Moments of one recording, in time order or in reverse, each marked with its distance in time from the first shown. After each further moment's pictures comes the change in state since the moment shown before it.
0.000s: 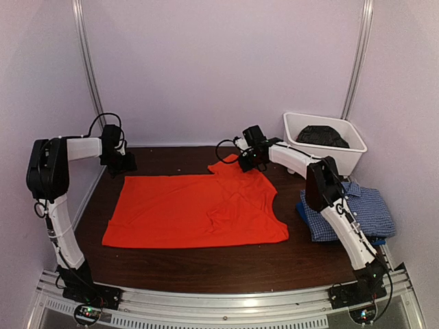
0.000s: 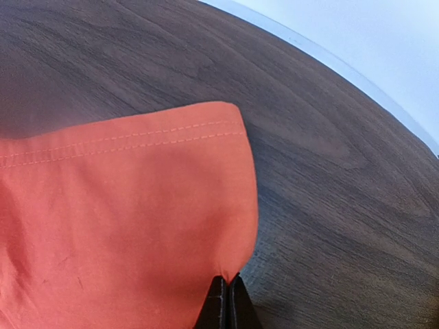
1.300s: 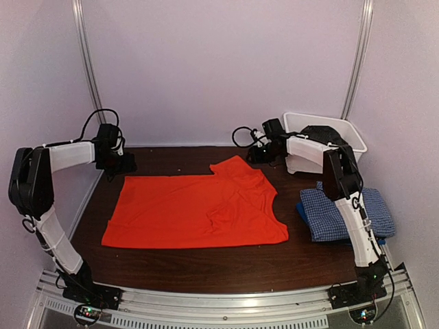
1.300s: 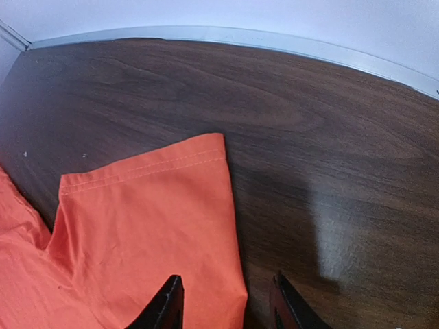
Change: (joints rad) left arm -0.062 -0.248 -0.205 0.040 -0.065 -0.021; right arm -0.108 -0.225 -0.317 0.134 -0.298 0.279
